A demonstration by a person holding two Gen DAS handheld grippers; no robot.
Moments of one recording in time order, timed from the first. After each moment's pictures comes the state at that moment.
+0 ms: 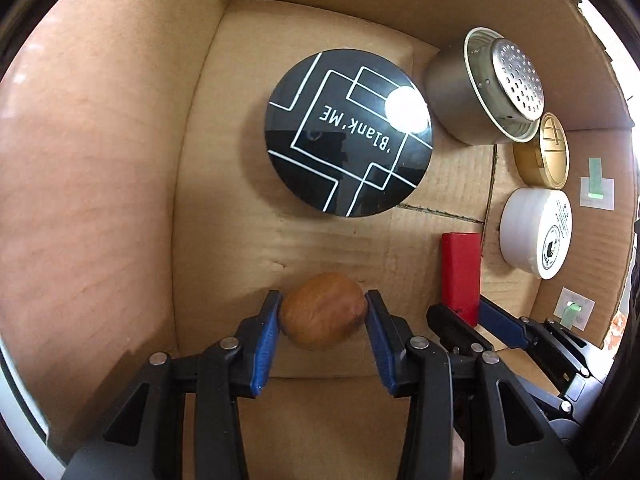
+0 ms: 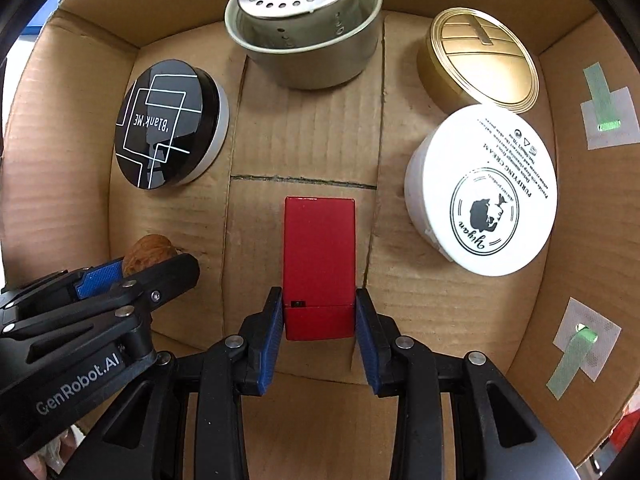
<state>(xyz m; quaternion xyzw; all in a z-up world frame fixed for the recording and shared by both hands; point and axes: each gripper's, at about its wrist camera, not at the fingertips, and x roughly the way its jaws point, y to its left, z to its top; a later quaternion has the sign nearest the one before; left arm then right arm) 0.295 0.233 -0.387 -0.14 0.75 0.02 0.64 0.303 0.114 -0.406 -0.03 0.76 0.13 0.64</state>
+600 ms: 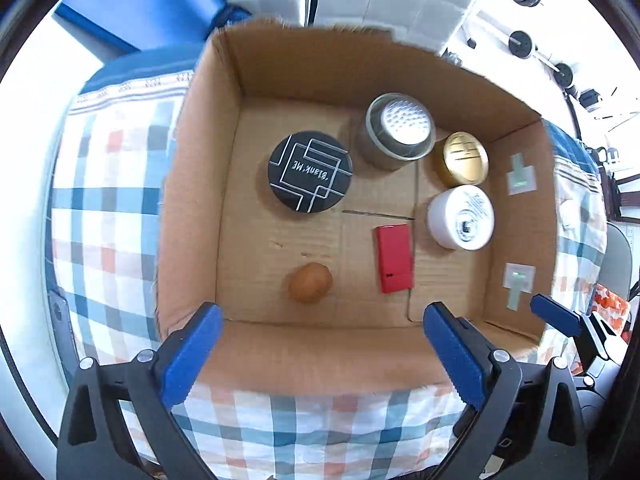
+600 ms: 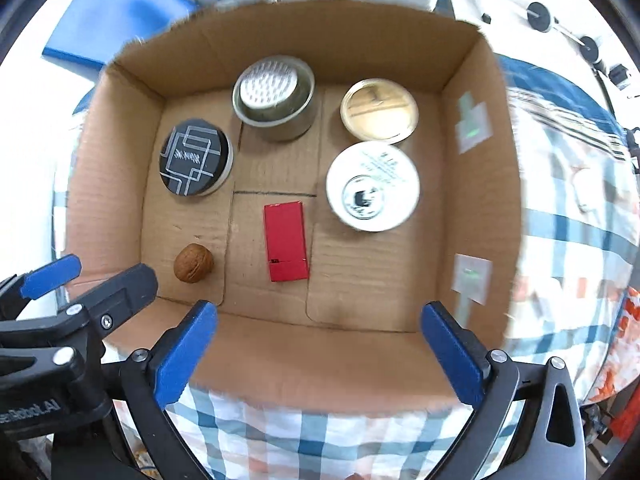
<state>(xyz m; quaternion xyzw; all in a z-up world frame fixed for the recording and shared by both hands) 0.266 0.203 -0.261 -0.10 0.69 0.03 0.72 0.283 0.077 -0.296 -0.03 0.70 0.11 0.70</state>
